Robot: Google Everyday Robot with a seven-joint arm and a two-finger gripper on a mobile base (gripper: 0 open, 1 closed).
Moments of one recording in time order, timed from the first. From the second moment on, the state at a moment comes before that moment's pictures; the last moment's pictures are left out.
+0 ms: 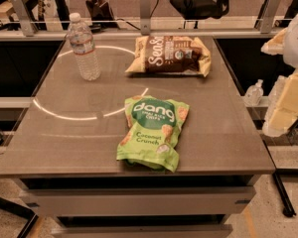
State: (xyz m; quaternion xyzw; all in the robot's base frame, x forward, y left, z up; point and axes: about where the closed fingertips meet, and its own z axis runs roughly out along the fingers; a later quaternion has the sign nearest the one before) arm 0.438 -0.217 0.976 -0.60 0.78 -0.03 0.16
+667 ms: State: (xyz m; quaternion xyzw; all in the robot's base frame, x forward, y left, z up) arm 0.450 -0.216 0.979 -0.59 0.79 -0.04 0.19
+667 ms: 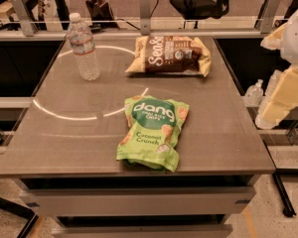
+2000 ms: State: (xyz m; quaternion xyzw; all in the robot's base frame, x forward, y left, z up) arm 0.519 -0.218 0.967 -0.48 0.80 0.05 0.37
